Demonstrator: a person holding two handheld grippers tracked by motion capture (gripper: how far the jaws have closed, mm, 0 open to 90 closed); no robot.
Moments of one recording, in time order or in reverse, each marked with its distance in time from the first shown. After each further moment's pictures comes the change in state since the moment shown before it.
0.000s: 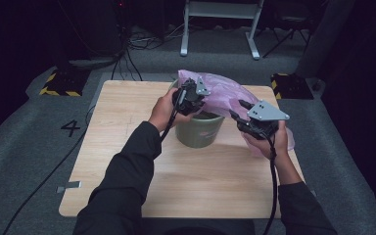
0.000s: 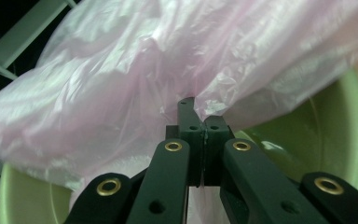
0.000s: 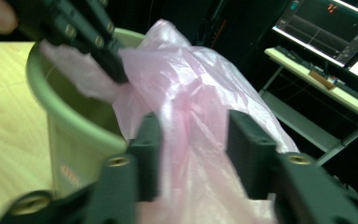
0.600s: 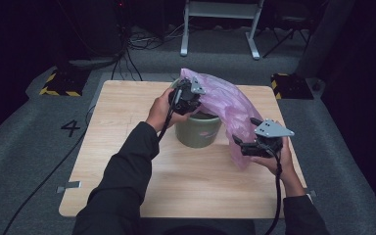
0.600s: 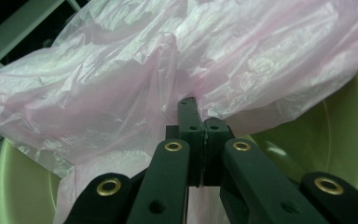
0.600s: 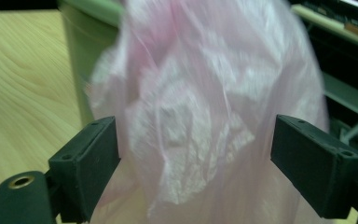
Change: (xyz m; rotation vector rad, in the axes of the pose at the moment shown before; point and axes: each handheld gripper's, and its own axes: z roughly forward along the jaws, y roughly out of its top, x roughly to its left) left arm 0.010 -0.010 0.000 -0.021 -0.033 -0.055; right arm 0.008 -0.066 -0.005 0.094 0.068 0.113
